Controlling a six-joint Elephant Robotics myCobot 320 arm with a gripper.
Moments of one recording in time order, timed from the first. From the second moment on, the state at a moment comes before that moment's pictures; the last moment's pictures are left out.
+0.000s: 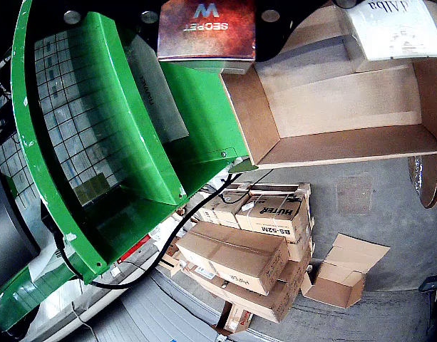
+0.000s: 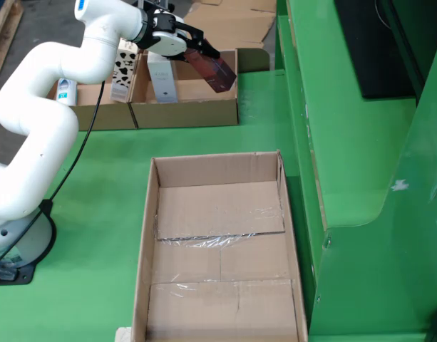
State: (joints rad) arm 1.15 -1.33 -0.02 0.50 0.96 -0.36
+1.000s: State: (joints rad) arm 1.14 -1.33 -0.01 0.52 0.94 -0.36
